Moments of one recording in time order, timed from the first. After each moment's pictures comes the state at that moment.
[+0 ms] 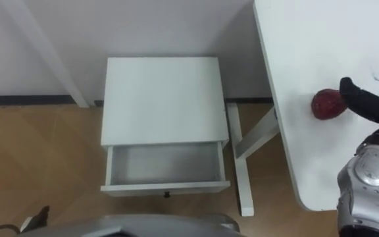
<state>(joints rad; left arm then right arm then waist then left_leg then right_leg) 0.28 0.26 0.10 1.04 0.07 -0.09 0.12 0.22 -0.38 -0.27 0.27 0.20 -0.17 -0.41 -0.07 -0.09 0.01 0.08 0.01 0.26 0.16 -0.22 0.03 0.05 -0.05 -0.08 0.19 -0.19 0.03</state>
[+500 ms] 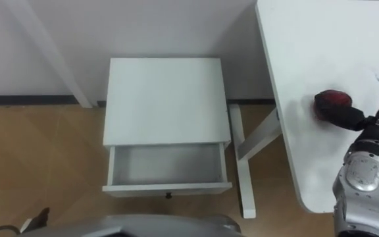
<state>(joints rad) 0.28 0.27 0.10 1.04 0.07 -0.09 0.12 0.23 -0.38 -0.26 0.29 0.08 -0.17 -0.32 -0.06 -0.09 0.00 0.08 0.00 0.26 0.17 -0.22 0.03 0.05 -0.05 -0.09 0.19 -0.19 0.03</state>
